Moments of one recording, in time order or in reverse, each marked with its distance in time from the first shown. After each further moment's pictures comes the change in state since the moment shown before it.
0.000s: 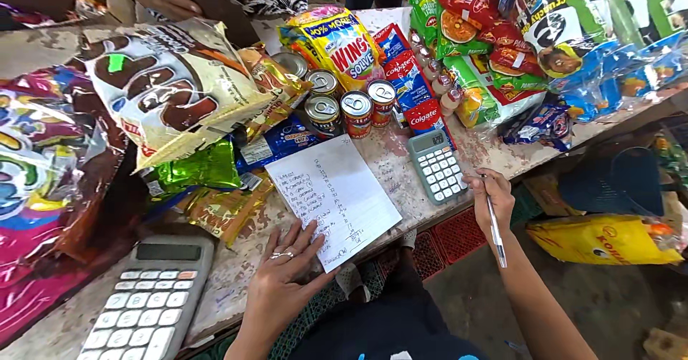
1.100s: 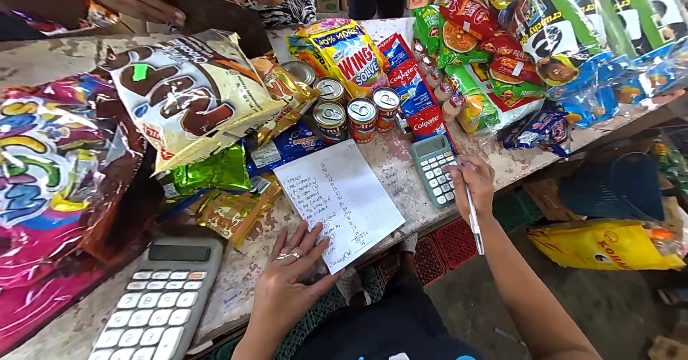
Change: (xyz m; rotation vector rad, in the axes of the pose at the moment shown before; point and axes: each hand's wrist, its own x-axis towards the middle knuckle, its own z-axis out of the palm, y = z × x) left_hand -0.001 -0.002 0.001 -0.005 0.030 0.018; right_hand 0.028 -0.039 0.036 -0.033 -0.033 -0.118
